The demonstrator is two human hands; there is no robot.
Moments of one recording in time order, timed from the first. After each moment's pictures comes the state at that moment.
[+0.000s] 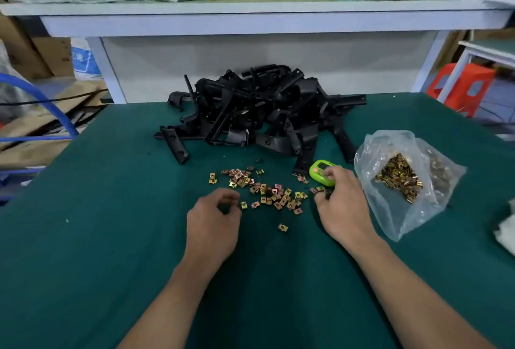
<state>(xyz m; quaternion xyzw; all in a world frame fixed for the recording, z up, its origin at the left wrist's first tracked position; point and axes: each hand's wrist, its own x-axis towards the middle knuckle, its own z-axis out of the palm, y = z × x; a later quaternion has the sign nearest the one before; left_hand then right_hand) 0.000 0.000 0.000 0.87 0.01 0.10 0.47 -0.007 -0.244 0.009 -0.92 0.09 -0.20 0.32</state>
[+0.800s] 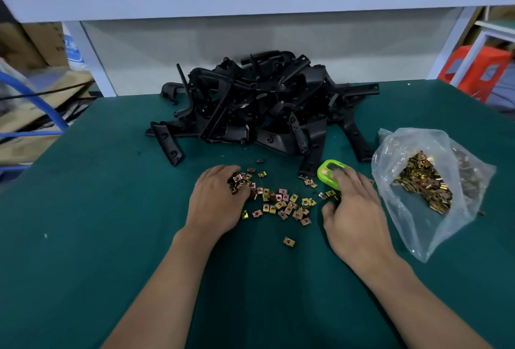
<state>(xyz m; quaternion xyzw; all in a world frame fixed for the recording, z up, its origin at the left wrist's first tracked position) 0.075 -0.007 -0.003 0.94 -0.07 0.10 0.31 -0.010 -0.239 0.005 -0.96 0.07 -0.20 0.19</state>
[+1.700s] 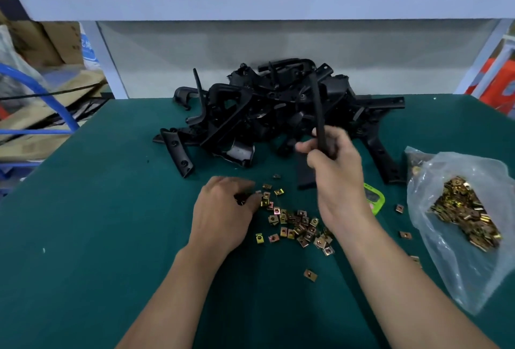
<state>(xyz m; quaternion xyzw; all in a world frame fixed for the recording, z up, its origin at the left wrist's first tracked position) 0.084 0.002 0.007 0.92 -0.06 0.15 0.35 0.083 -0.177 0.065 -0.65 0.07 -0.20 0.73</state>
